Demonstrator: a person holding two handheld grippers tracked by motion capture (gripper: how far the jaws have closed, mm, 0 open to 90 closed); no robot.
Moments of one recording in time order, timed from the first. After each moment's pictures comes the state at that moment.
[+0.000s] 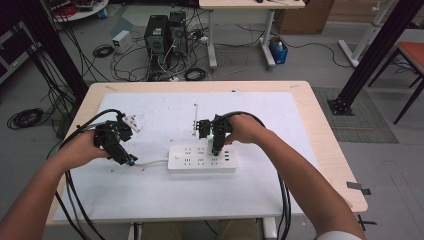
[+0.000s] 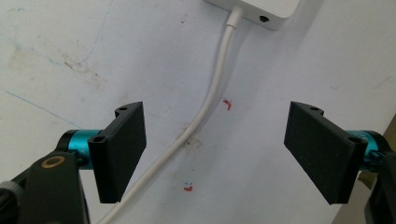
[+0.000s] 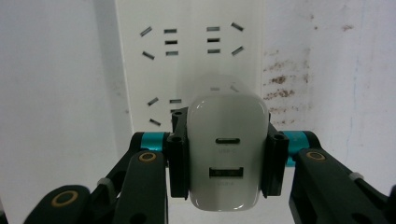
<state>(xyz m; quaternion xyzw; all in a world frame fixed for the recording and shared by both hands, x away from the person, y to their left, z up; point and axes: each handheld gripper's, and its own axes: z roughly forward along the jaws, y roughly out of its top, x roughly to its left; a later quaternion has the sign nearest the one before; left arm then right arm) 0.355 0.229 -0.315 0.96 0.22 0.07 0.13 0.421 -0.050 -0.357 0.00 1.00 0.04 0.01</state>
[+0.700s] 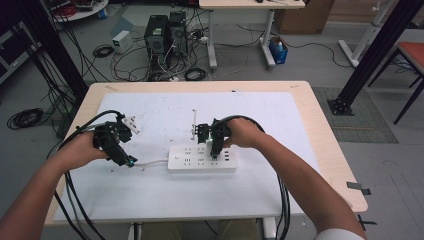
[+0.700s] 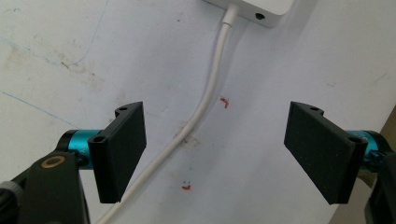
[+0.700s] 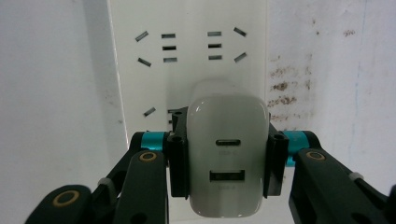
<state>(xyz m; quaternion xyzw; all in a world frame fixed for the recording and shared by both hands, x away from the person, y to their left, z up) 0.353 0.232 -0.316 0.96 0.22 0.07 0.13 0.416 -0.052 -0.367 0.01 1.00 0.07 0.03</state>
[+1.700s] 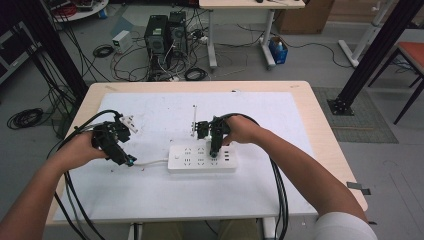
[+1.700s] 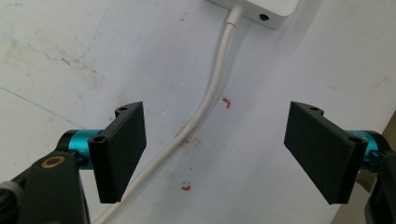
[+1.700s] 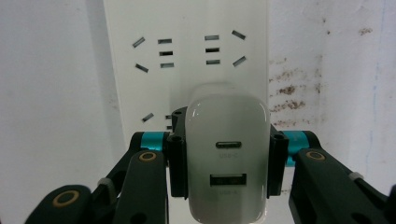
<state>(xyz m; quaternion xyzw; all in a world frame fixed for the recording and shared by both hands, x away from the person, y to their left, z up) 0.355 0.237 -0.318 0.96 0.23 0.07 0.14 0.429 -0.045 -0.371 0.02 1.00 0.05 -0.01</state>
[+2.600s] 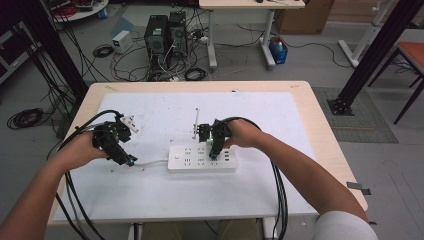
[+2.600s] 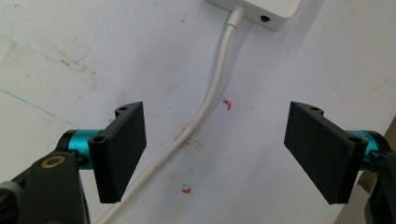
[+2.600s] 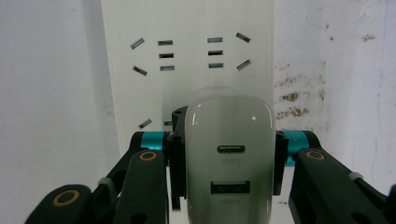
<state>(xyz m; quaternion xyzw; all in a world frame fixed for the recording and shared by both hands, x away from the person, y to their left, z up) 0.354 0.236 -0.319 0.96 0.23 0.07 0.14 0.424 -0.050 -0.379 0.01 1.00 0.08 0.00</state>
